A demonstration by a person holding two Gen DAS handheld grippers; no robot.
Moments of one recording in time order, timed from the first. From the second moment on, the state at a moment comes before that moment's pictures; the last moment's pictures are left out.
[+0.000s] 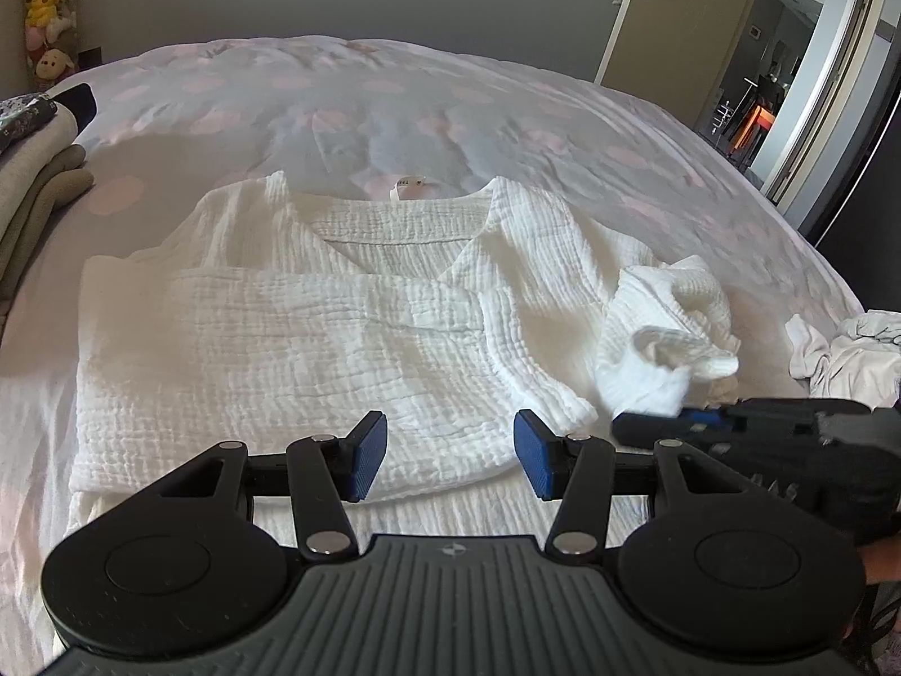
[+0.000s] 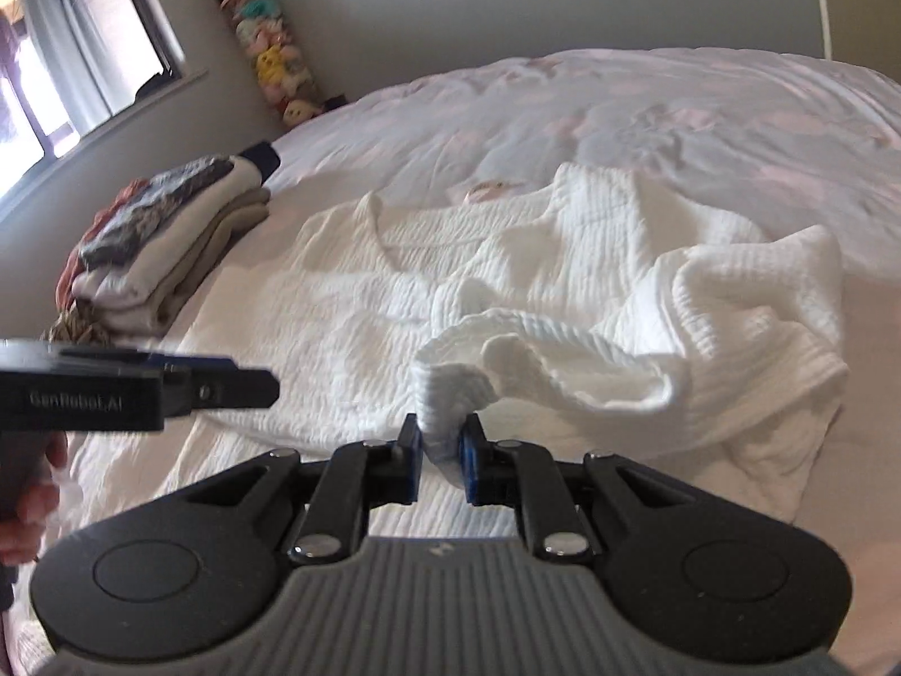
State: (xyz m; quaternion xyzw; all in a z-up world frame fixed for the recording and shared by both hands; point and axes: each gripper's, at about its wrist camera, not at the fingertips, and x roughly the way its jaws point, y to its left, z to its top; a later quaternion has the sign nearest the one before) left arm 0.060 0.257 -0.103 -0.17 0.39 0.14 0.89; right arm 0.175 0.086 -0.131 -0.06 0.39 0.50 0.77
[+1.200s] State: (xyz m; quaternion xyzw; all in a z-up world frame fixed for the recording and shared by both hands) left arm 0.160 0.167 -0.140 0.05 0.48 0.01 0.88; right arm 0.213 0.028 -0.137 -0.13 0.43 0.46 0.76
